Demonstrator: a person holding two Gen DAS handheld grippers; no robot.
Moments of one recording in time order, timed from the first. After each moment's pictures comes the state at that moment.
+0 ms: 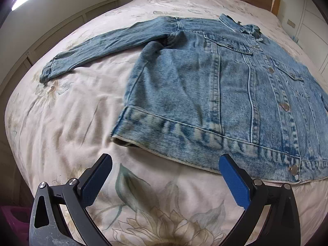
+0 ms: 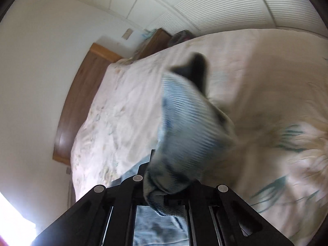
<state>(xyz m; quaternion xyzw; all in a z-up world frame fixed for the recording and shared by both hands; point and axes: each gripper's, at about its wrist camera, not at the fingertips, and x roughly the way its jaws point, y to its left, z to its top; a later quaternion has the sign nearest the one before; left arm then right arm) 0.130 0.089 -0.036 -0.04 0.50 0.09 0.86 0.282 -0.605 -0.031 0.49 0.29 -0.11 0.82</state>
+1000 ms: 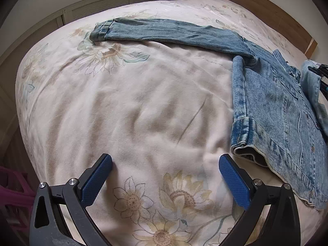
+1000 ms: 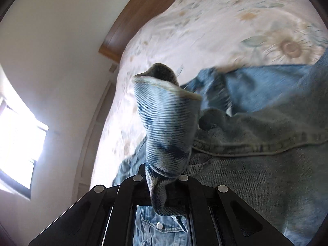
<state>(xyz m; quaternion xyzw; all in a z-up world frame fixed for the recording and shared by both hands) 0.091 0.218 -0.045 -0.17 0.48 0.17 0.85 0.487 -0.173 -0.018 0.36 0.44 0.21 0.80</state>
